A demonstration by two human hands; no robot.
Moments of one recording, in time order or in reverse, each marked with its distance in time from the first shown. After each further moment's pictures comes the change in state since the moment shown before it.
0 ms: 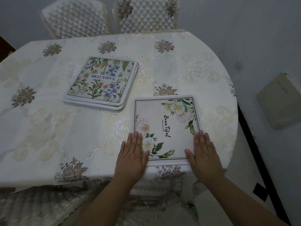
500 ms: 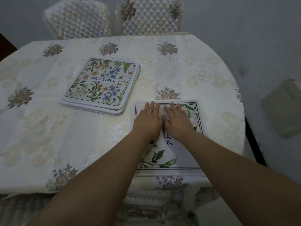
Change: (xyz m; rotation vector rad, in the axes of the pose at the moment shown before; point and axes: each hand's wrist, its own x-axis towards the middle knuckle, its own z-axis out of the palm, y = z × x) left_hand 0.156 0.048 -0.052 -0.064 -0.002 0.079; right_hand 0.156 -0.084 -0.033 0.129 -0.046 -0.201
